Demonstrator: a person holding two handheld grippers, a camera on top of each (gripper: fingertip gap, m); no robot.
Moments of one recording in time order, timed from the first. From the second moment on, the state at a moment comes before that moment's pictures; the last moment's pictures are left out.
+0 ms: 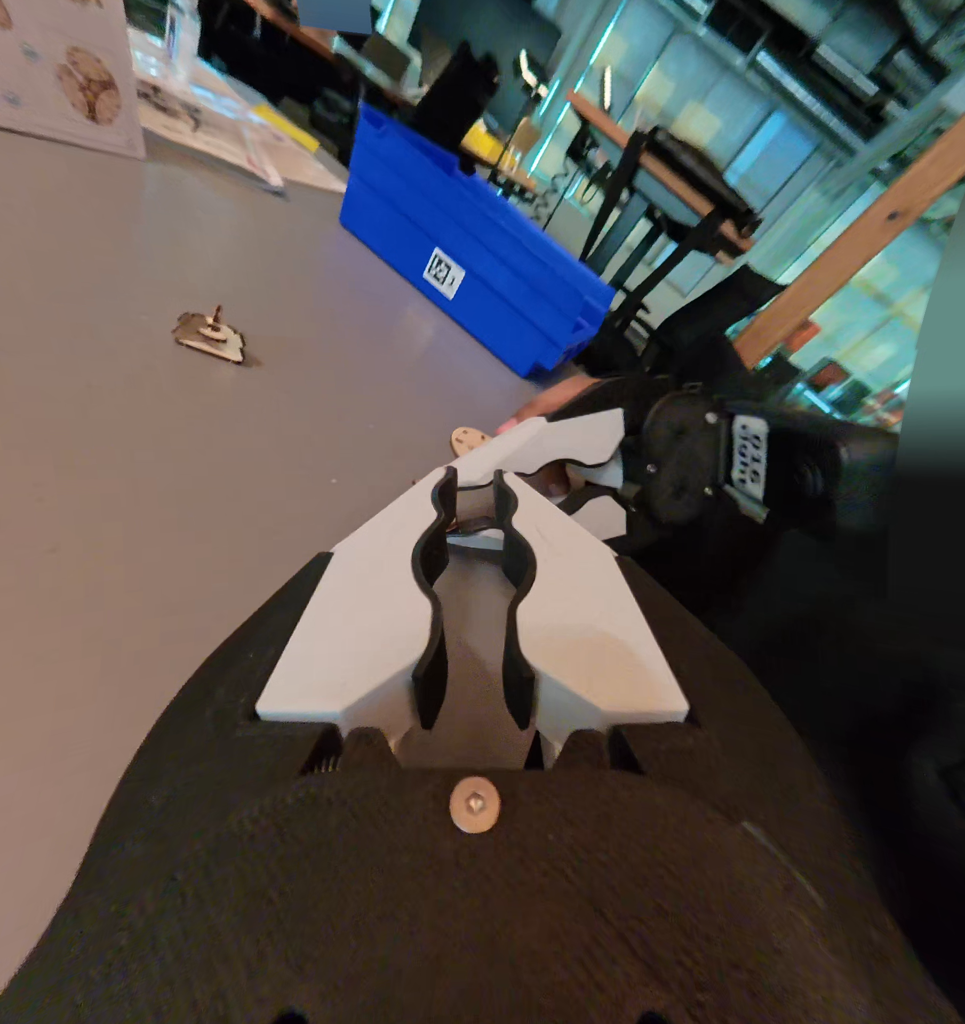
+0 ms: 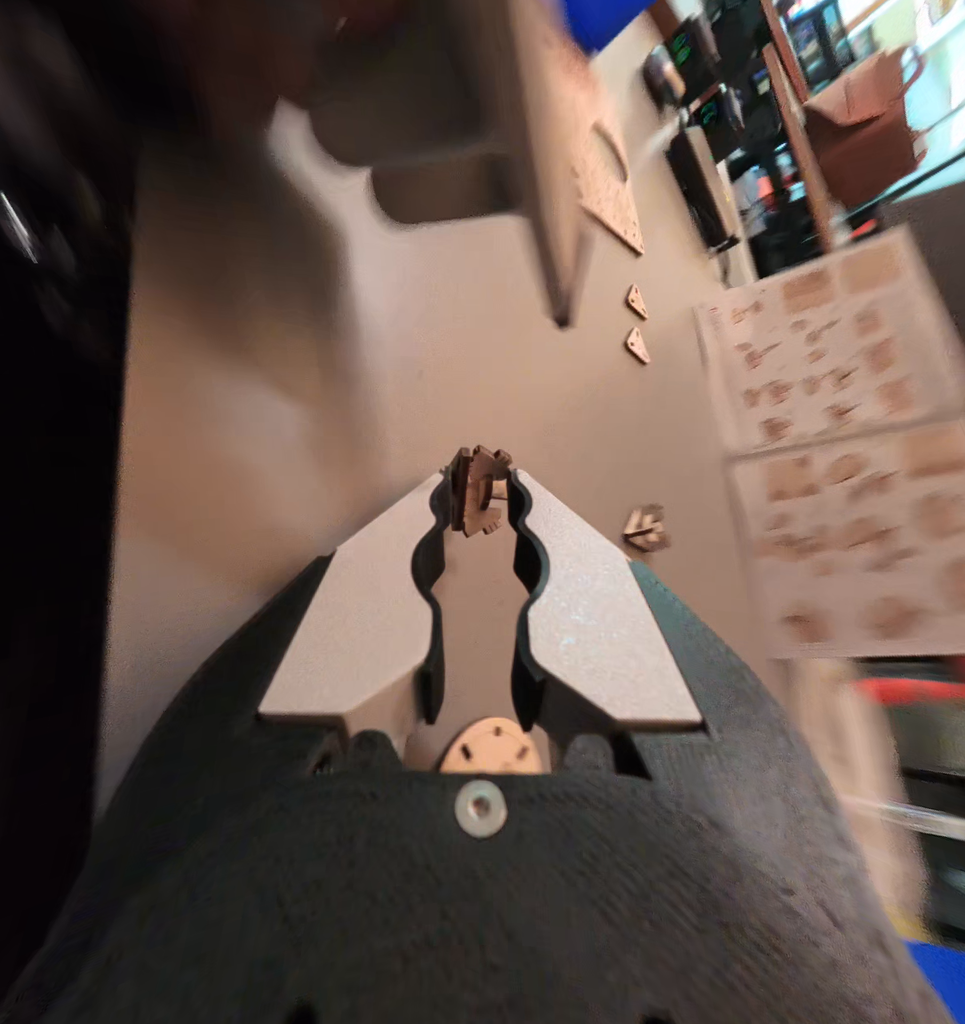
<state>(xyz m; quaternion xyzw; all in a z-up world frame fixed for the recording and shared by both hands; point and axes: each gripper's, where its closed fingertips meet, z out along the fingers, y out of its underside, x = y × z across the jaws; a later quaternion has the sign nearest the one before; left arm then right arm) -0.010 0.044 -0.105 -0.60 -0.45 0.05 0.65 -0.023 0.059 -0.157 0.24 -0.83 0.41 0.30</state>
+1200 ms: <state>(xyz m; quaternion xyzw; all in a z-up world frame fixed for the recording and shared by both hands) 0.001 0.077 -0.167 -0.73 -0.47 0.07 0.48 -0.015 0.085 -0.156 -0.02 -0.89 0.46 0.08</state>
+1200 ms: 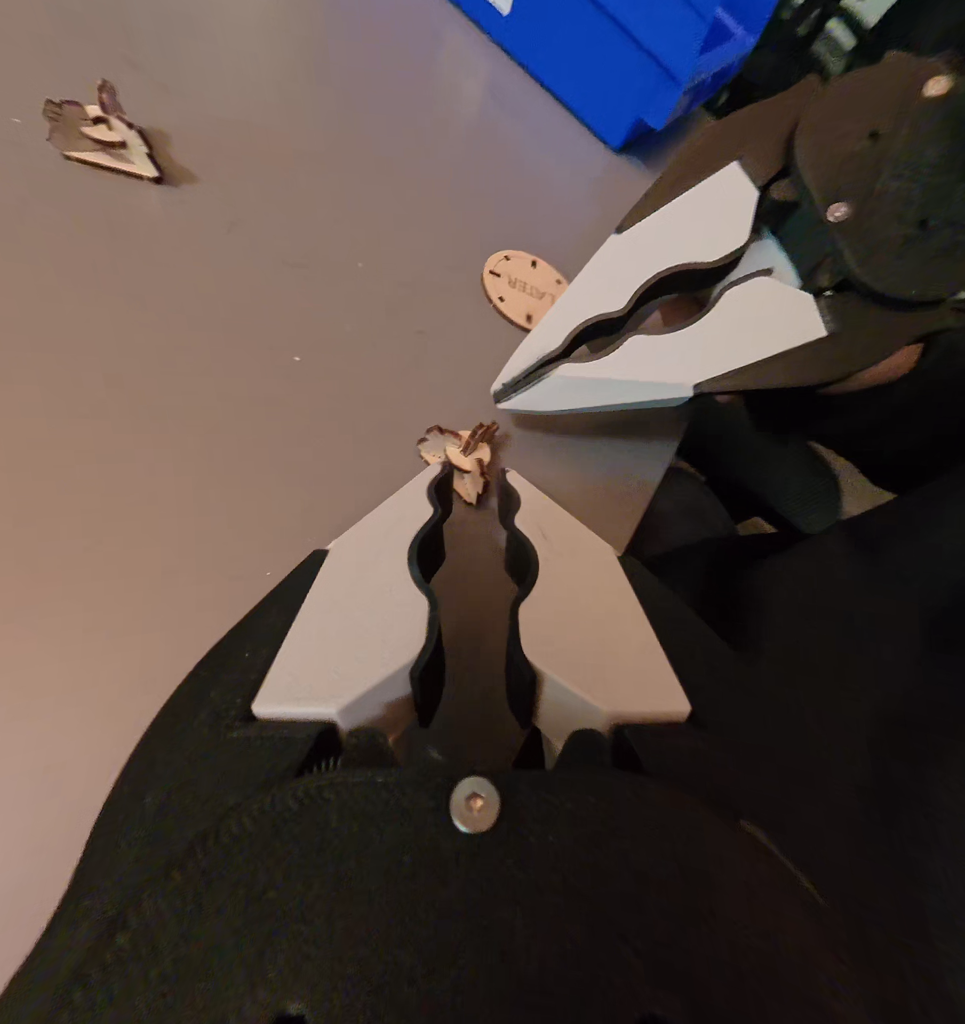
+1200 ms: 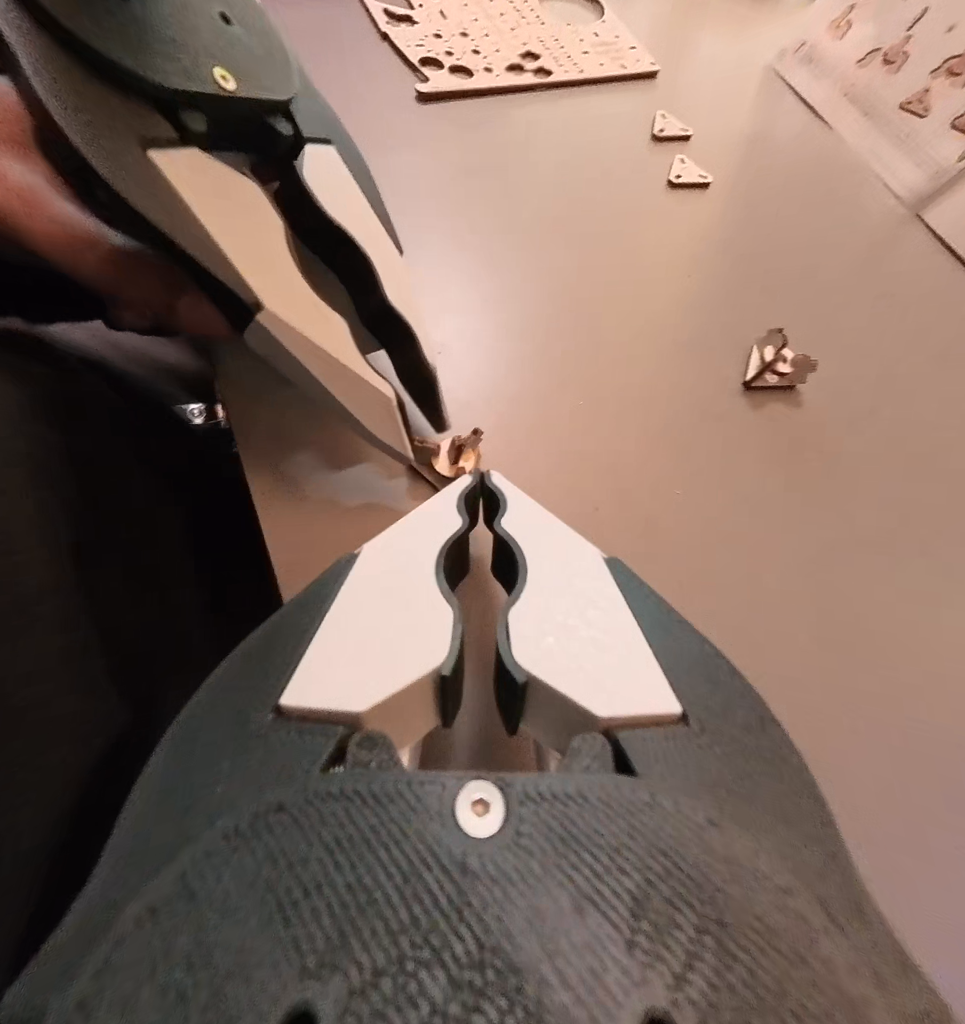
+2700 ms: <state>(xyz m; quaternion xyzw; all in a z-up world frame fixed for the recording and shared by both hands) -0.005 0.076 -0.176 -0.78 -0.45 0.14 0.41 -0.030 0.074 -0.145 -0.05 -0.87 0.49 0.06</state>
